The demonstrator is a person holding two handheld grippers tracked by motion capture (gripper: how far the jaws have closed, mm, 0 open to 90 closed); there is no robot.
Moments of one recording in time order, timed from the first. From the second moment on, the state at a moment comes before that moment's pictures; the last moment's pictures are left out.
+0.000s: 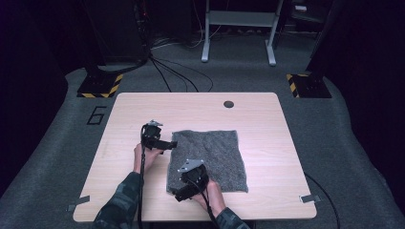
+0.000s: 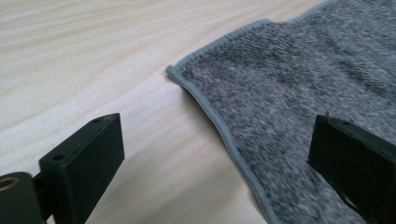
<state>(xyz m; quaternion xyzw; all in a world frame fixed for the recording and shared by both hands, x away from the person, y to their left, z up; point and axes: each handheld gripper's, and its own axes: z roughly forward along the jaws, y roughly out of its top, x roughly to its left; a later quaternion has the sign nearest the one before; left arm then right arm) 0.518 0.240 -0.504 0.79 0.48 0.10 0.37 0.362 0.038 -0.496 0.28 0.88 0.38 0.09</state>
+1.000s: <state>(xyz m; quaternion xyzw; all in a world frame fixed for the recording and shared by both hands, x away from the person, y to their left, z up) 0.555 0.217 -0.510 0.82 0.45 0.15 0.32 0.348 0.079 -0.516 0.24 0.90 0.35 0.10</state>
